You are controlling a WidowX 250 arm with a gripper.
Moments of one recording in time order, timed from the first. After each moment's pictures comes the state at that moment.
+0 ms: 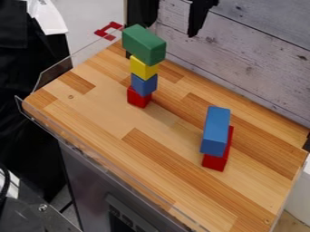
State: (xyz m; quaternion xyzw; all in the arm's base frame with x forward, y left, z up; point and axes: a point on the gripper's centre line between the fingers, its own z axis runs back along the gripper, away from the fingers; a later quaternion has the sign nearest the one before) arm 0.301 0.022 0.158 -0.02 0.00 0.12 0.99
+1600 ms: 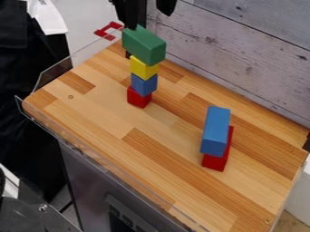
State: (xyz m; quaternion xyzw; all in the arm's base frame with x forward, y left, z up) arm 0.303 0.056 0.158 -0.01 -0.10 0.61 0.79
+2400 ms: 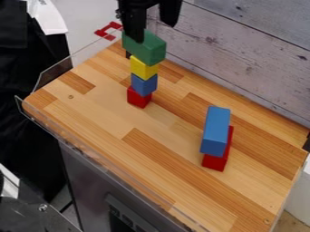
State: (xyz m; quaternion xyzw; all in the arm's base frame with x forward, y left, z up) arm 0.303 0.059 0.138 -0.03 -0.07 0.65 0.76
